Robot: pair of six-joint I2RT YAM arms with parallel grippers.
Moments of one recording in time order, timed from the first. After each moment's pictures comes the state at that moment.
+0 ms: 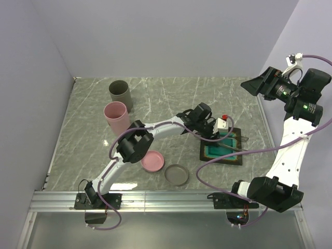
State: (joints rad) left arm -0.95 2.40 1.95 -0.19 0.73 0.46; right arm -0.47 1.25 1.57 -0.72 -0.96 0.24
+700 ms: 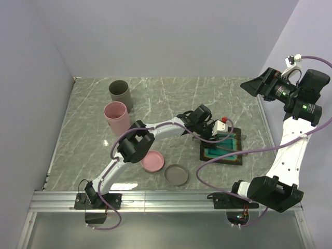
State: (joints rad) left arm -0.96 2.41 1.94 -0.23 0.69 0.48; right arm -0.47 1.25 1.55 -0.71 -0.96 0.24
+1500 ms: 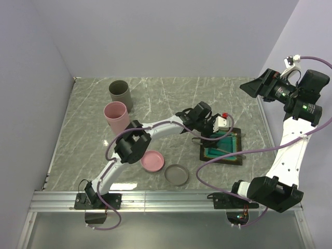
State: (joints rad) left arm -0.96 2.38 1.94 -0.23 0.66 0.43; right arm -0.47 1.25 1.55 -0.73 -0.97 0.21
